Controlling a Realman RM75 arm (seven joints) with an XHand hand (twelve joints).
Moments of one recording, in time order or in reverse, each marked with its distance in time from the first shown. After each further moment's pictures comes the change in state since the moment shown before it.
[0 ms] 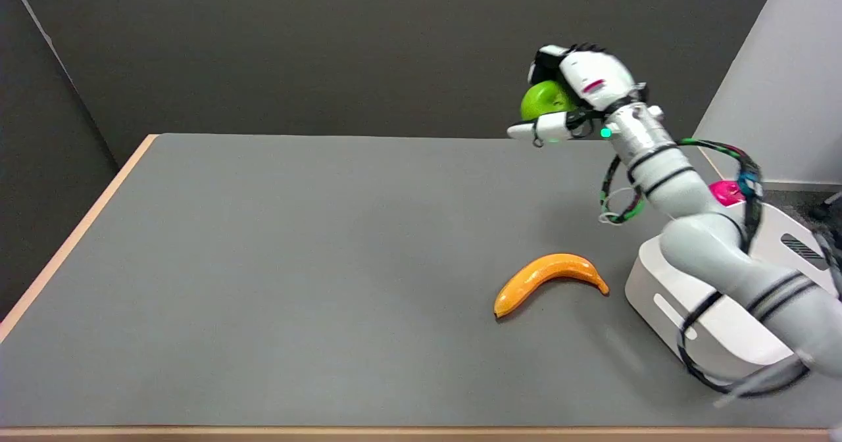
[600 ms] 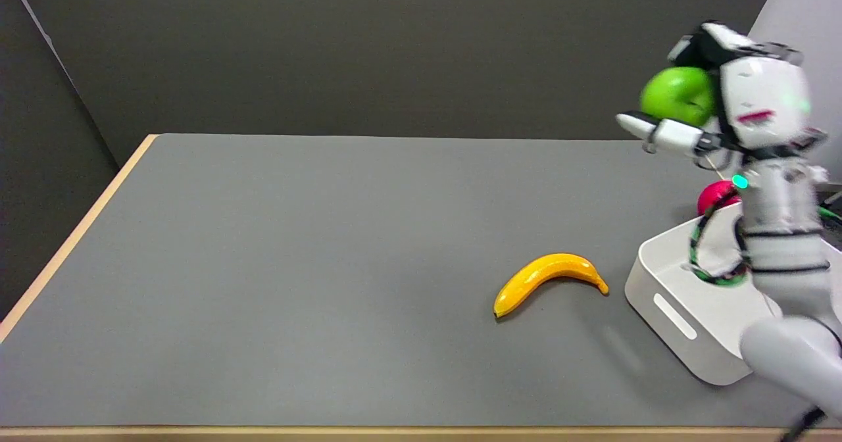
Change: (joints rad) arm -0.581 -0.020 0.300 0.271 0.044 0.594 -0.076
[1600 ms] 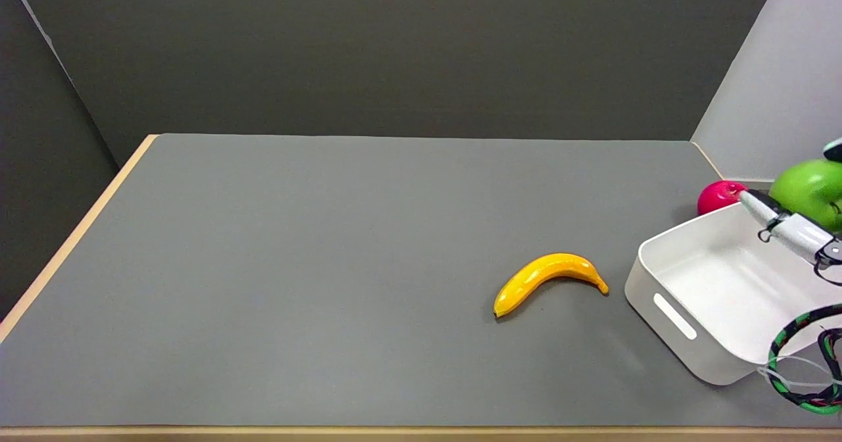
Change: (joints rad) arm -0.379 0.011 -0.158 -0.088 0.240 0.694 -0.065
